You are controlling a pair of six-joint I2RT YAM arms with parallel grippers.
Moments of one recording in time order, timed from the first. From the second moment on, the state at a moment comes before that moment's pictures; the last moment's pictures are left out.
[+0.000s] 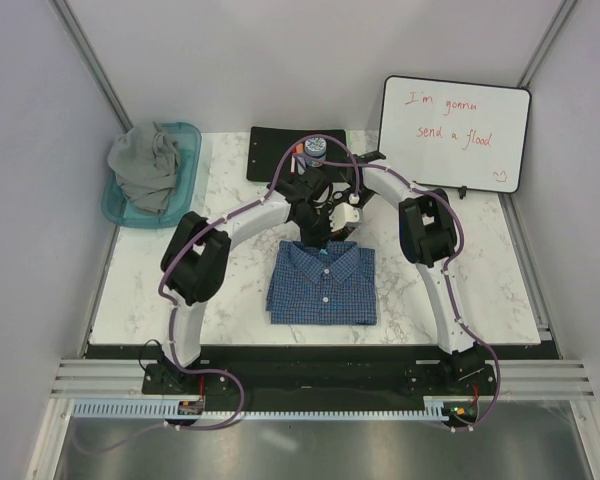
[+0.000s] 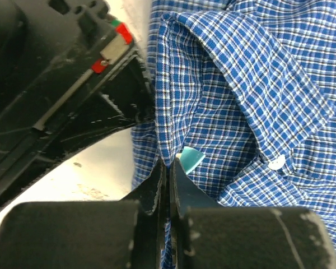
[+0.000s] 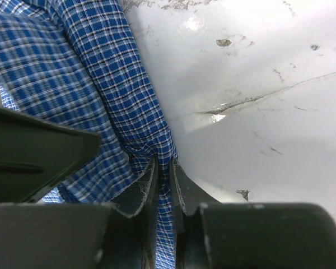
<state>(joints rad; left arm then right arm) -0.67 2.05 1.61 -0.72 0.44 0.73 0.39 2.49 2.10 -1.29 -0.74 -0.61</state>
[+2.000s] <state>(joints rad) -0.15 1.56 1.06 -0.34 0.93 -0.21 0.25 1.73 1.46 -0.78 -0.95 -0.07</state>
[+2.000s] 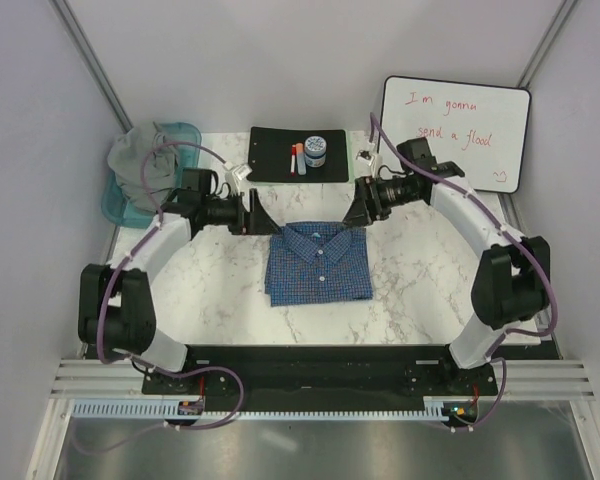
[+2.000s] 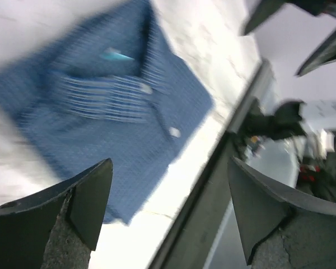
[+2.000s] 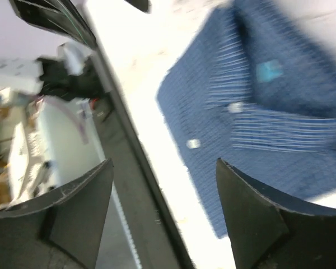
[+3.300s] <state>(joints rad) -0.20 1.60 0.84 0.01 1.05 -0.50 0.30 1.83 1.12 -1.07 -1.14 -0.48</state>
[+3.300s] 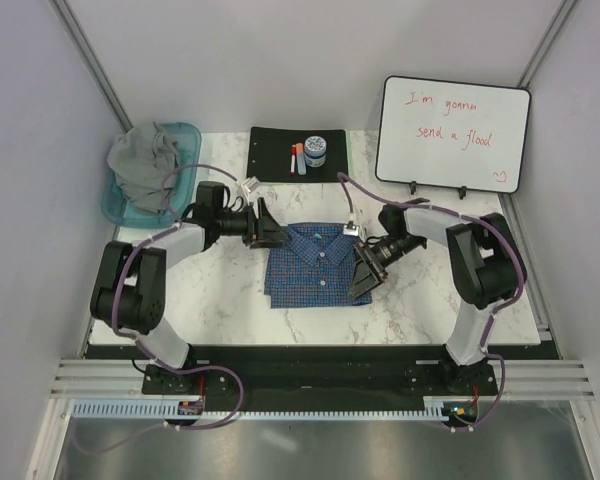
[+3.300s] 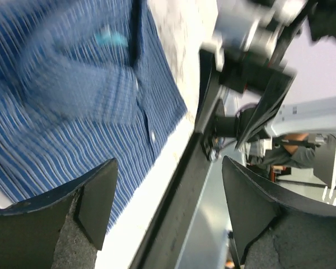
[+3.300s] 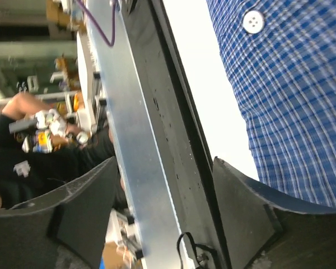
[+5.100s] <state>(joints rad) -0.76 2.05 1.53 -0.69 0.14 0.31 0.16 1.41 1.30 -0.77 -0.29 -0.26</state>
